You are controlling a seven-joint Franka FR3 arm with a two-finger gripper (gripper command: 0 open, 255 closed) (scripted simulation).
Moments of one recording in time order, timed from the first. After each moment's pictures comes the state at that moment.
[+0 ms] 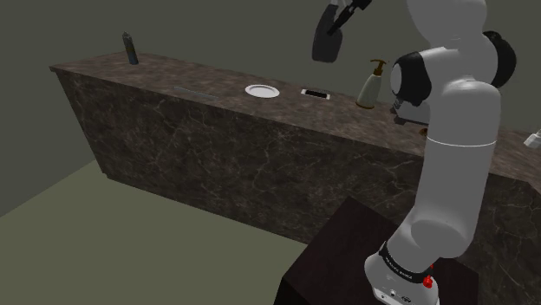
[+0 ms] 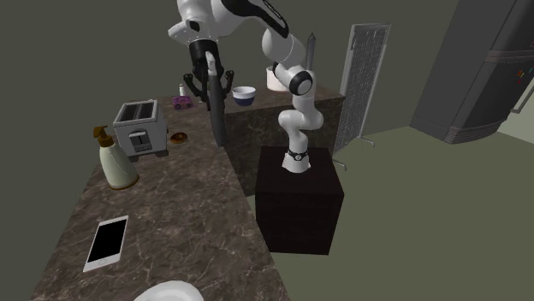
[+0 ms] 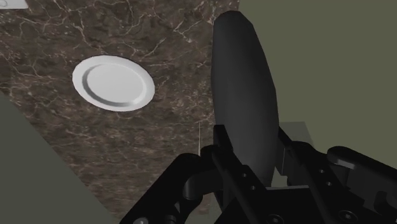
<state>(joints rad) -0.05 0.37 -0.98 -0.94 0.86 1.36 -1.15</state>
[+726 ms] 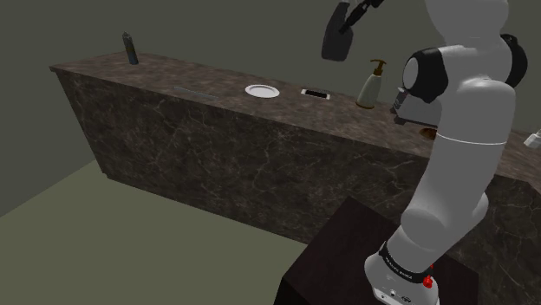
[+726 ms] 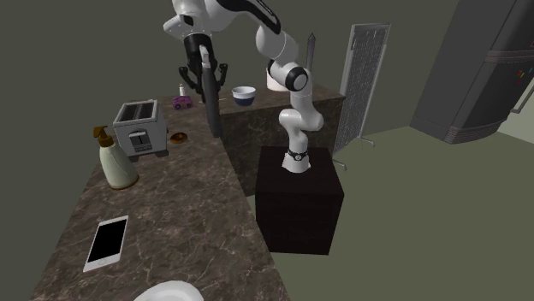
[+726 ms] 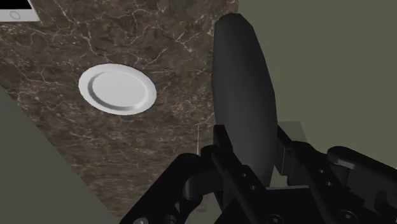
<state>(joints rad) -0.32 0.30 -0.67 -0.91 0.76 1.33 -1.15</state>
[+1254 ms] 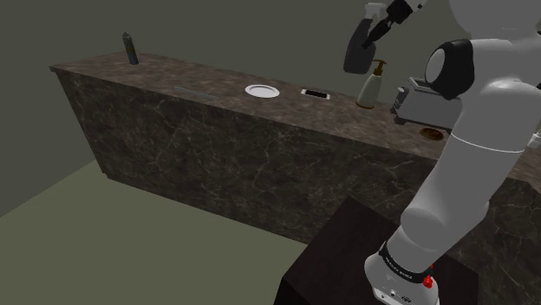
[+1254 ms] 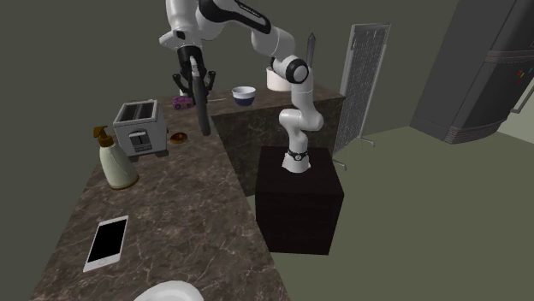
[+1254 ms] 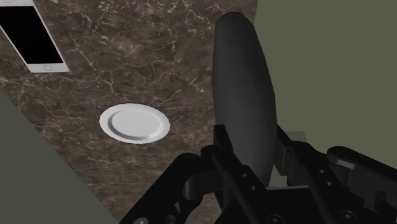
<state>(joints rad) -0.33 0.17 -0.73 -1.18 0.67 1.39 -1.34</state>
